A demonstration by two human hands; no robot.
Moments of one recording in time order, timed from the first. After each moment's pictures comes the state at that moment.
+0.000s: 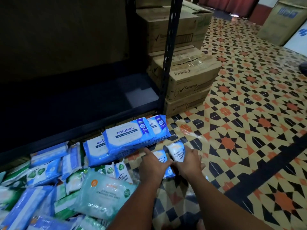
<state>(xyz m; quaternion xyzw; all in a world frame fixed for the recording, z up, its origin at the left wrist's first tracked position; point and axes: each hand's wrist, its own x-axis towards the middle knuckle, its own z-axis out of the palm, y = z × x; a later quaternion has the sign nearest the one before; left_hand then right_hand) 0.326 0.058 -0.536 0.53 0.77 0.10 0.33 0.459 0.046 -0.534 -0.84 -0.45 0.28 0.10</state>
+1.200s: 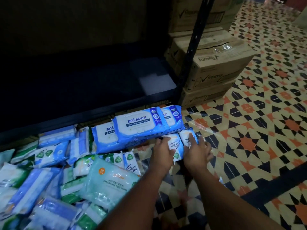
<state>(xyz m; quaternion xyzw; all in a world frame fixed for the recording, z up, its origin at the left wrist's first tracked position) 0.316 0.081 -0.584 0.60 0.65 0.23 0.39 0.439 0.077 -0.561 -0.85 -0.49 0.21 0.05</state>
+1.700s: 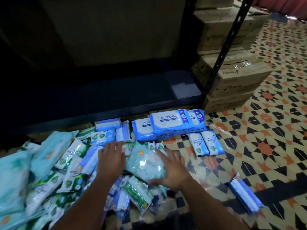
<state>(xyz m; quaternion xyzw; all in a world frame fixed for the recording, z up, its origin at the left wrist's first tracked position) 0.044 -0.028 -0.535 0.66 0.74 0.09 0.02 0.307 -0.018 -0.524 -0.54 -0.79 0.29 -0.04</state>
